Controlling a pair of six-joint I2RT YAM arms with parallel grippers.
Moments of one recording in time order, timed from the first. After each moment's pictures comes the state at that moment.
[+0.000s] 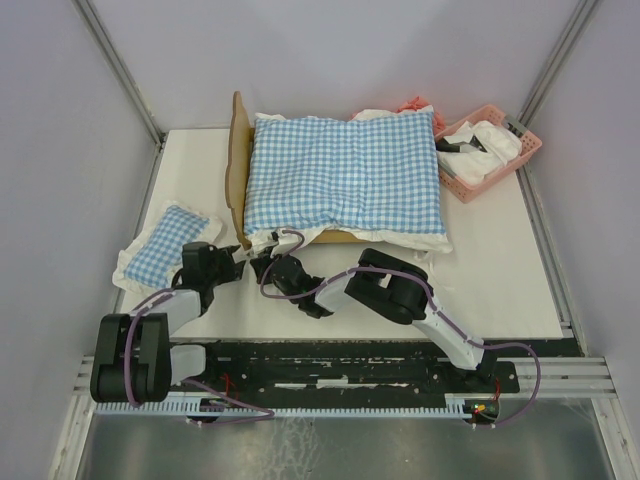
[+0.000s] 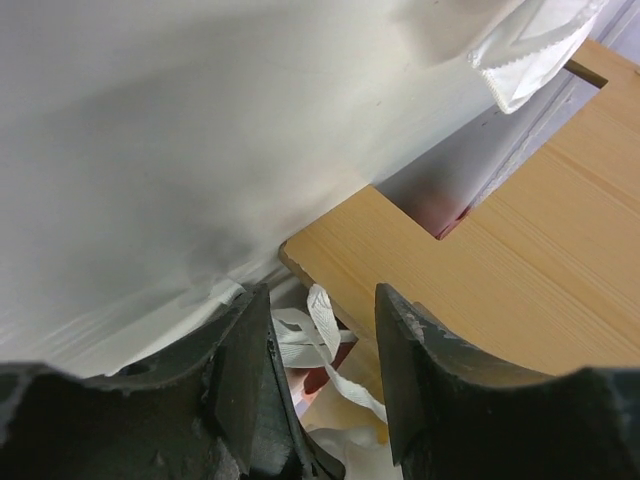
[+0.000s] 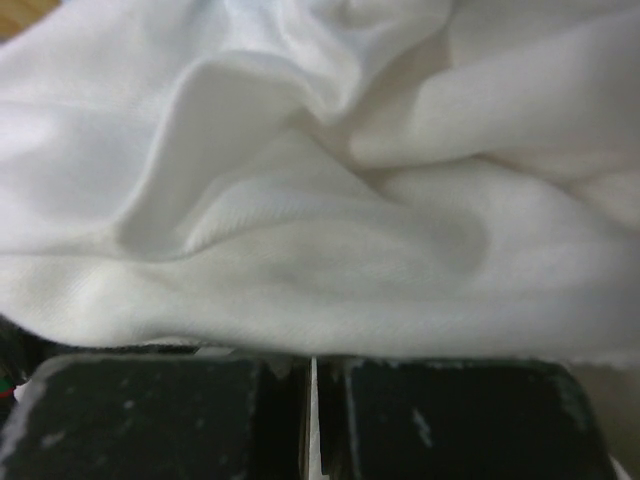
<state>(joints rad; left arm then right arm) 0.02 1.20 0.27 0.20 0.06 -1.78 1.14 2.38 1.29 0.88 0.43 0.65</state>
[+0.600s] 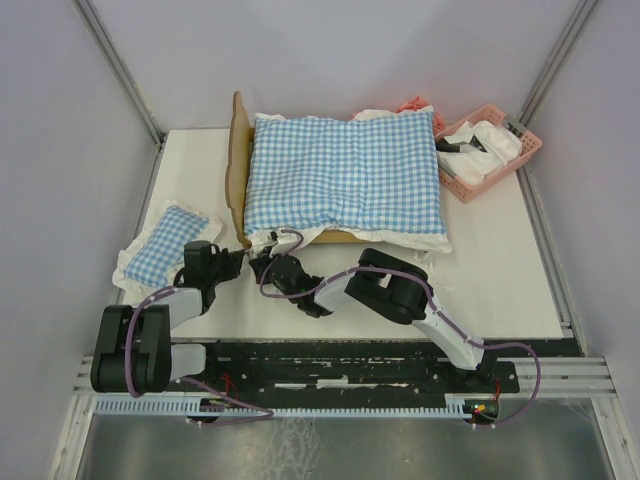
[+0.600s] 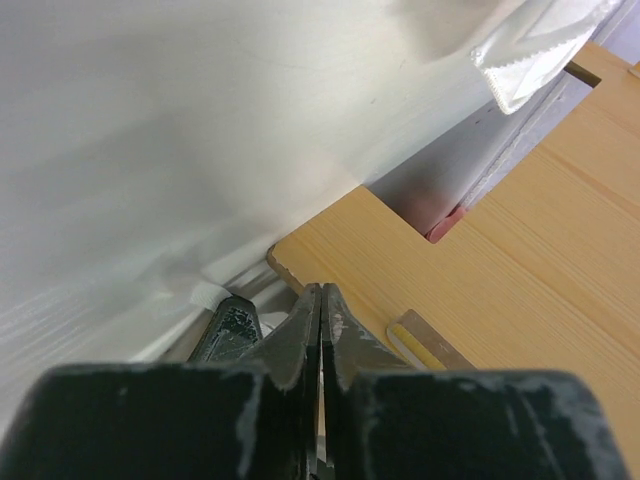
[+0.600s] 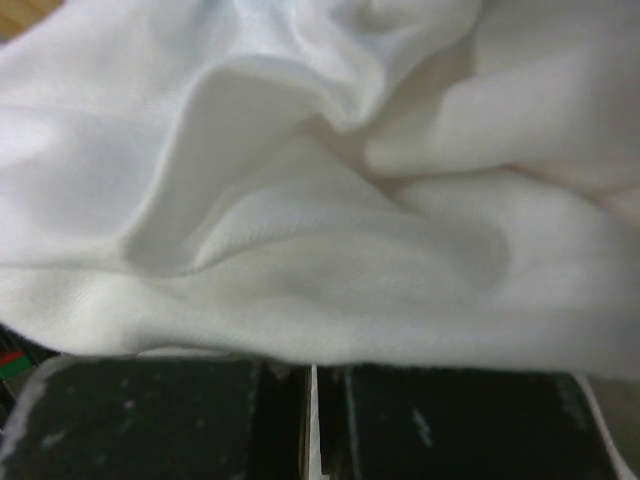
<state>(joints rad) 0.00 1.27 0.27 0.29 0.07 -1.81 1.14 2.38 1.31 0.87 0.41 0.65</state>
